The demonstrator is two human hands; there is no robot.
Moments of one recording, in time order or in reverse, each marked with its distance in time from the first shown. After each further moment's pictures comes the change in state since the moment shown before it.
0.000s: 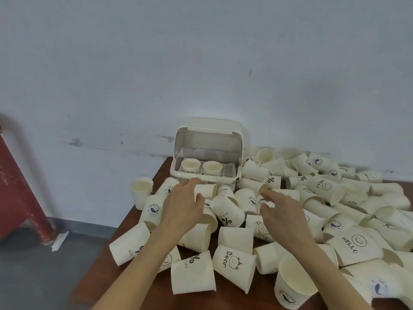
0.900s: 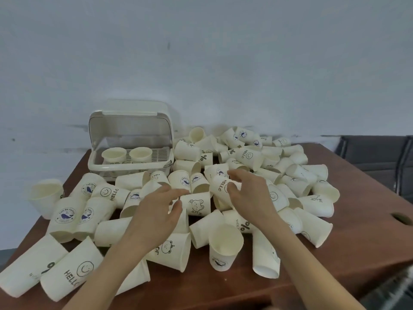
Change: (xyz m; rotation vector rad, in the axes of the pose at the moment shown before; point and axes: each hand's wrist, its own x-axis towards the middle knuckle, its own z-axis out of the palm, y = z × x) left_hand -0.034 0.059 0.051 -0.199 -0.290 0.264; right_hand -0.023 0.053 -0.049 0.046 0.103 0.145
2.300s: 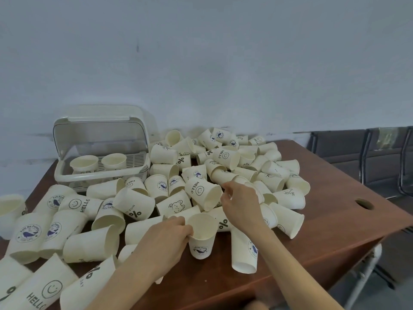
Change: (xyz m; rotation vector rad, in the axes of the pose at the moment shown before) left_hand -0.013 0.023 0.051 0.396 -0.361 0.298; right_hand -0.008 0.050 0.004 -0.081 0.049 0.133
